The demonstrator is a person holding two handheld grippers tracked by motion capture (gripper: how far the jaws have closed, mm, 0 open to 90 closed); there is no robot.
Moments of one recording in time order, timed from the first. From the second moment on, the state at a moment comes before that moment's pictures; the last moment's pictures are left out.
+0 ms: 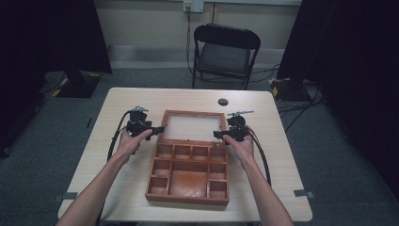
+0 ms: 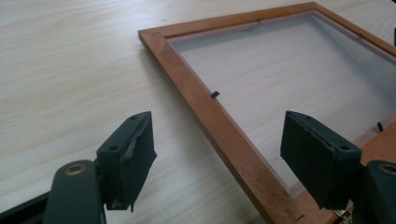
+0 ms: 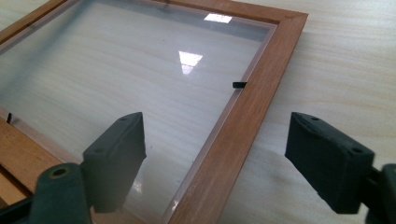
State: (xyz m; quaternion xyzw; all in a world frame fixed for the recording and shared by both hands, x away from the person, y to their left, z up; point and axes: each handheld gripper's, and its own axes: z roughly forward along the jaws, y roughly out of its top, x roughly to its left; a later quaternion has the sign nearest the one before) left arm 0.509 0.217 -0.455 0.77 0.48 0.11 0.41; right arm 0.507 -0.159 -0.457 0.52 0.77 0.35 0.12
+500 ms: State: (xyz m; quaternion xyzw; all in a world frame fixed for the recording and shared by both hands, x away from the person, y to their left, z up) left arm 0.512 0.201 -0.468 0.79 0.48 0.09 0.39; right arm 0.514 -0.165 -0.472 0.55 0.75 0.36 0.09
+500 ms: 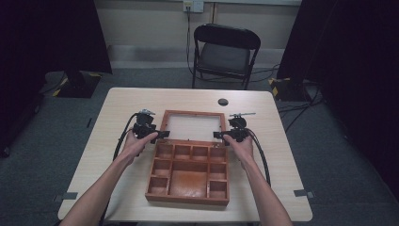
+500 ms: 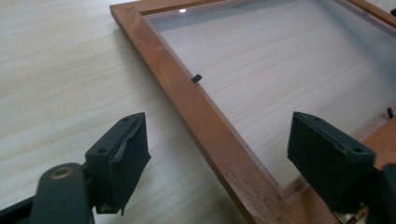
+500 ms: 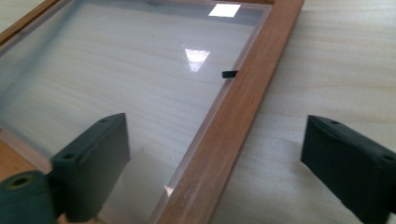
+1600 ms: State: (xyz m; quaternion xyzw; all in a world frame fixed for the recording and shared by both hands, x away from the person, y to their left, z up) left arm 0.523 0.196 -0.479 0.77 0.50 0.00 0.41; right arm 0.524 -0.153 -0.485 0.55 0.73 0.41 0.01
